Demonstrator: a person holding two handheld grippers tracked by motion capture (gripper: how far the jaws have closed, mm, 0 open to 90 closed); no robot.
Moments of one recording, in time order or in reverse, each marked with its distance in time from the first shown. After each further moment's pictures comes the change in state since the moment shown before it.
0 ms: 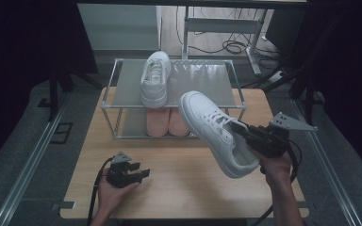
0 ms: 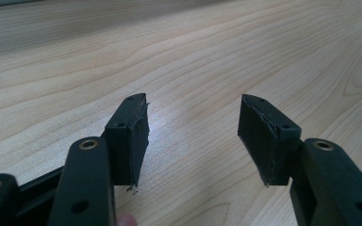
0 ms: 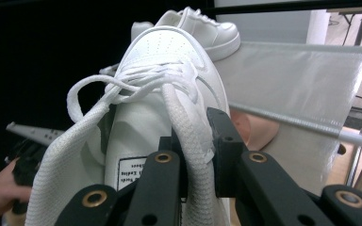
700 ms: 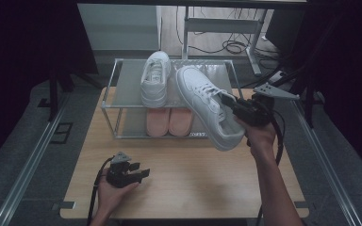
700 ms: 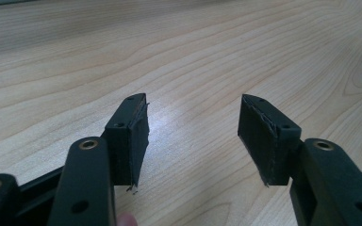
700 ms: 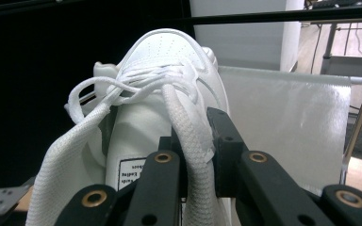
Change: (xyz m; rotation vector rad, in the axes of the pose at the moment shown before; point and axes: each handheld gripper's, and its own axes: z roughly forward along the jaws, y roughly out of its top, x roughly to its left) left arm 0.001 0.000 0.000 -0.002 -0.004 -0.003; right arm -0.009 0.051 0.056 -0.008 -0.097 0.025
